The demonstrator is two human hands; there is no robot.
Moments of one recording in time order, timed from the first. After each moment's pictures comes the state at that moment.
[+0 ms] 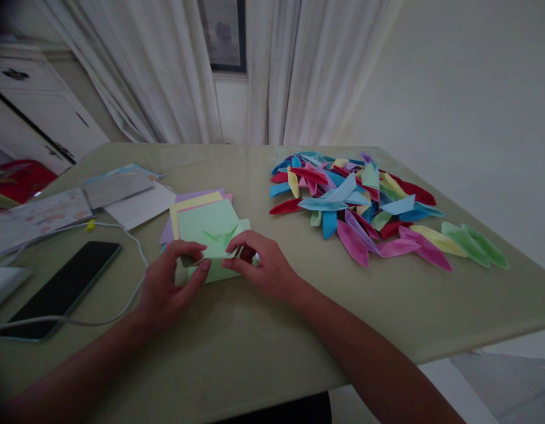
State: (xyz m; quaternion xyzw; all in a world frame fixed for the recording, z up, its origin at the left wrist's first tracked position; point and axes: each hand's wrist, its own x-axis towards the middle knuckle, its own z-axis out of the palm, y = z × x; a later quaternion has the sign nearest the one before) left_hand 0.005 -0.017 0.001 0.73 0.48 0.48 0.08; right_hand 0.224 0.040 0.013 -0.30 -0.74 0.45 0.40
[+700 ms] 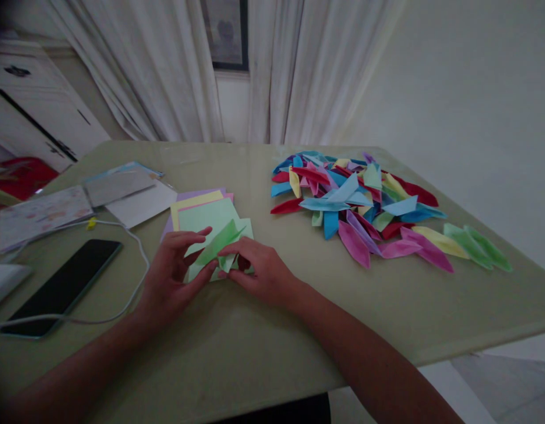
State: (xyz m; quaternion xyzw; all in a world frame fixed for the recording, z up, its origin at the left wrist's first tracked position) left_hand 0.014 -0.013 -0.007 0.66 0.42 0.56 0.25; right_hand 0.225 0.035 0.006 -0.26 -0.83 0.34 0.36
